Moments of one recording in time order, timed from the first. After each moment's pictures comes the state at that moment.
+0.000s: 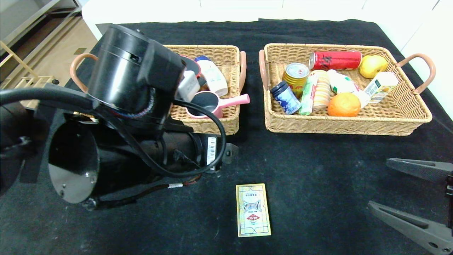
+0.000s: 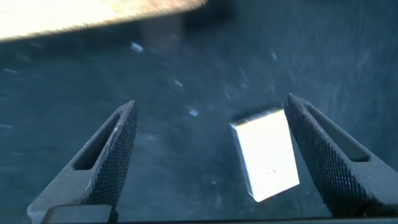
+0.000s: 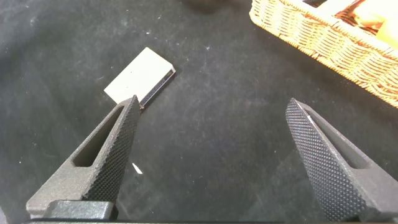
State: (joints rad) left arm -0.84 1.60 -1.31 0.28 0.42 -0.38; right arm 0.38 1.04 -0.51 -0.38 0.39 -0.17
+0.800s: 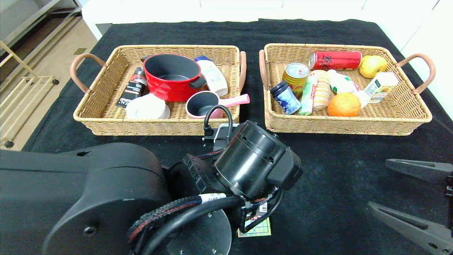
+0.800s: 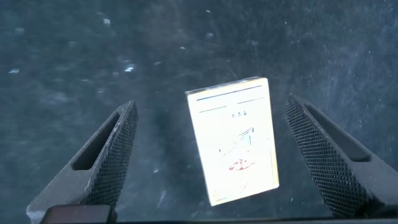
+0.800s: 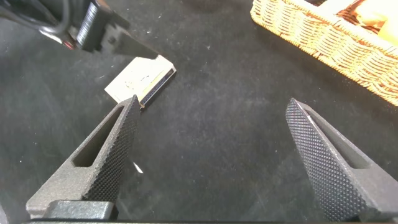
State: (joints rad) left arm -1.03 1.81 -1.32 0.28 0.63 -0.63; right arm 0.38 1.04 -0.51 -0.38 0.39 -0.17
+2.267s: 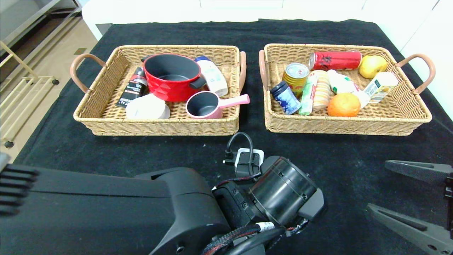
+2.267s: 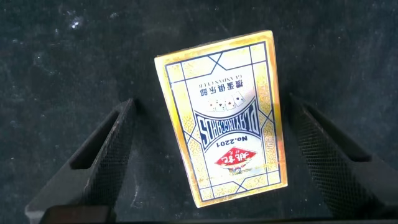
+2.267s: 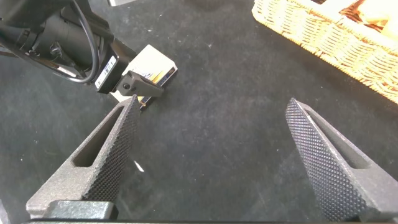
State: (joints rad) left arm -1.07 1.92 -1.34 0.33 0.64 -0.69; right arm 0.38 1.04 -0.50 -0.38 0.39 -0.17
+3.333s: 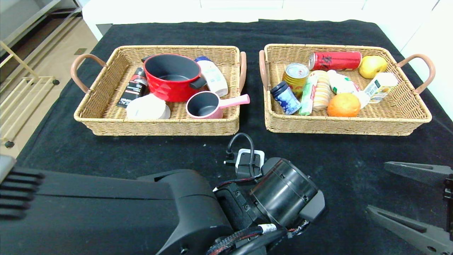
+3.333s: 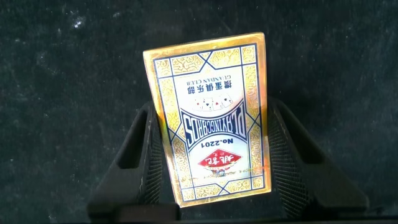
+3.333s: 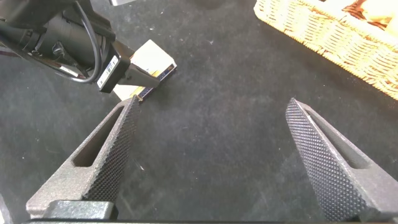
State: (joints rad) left arm -1.07 1.94 -1.34 0.34 0.65 -0.69; right arm 0.38 1.04 -0.50 -0.38 0.39 -0.17
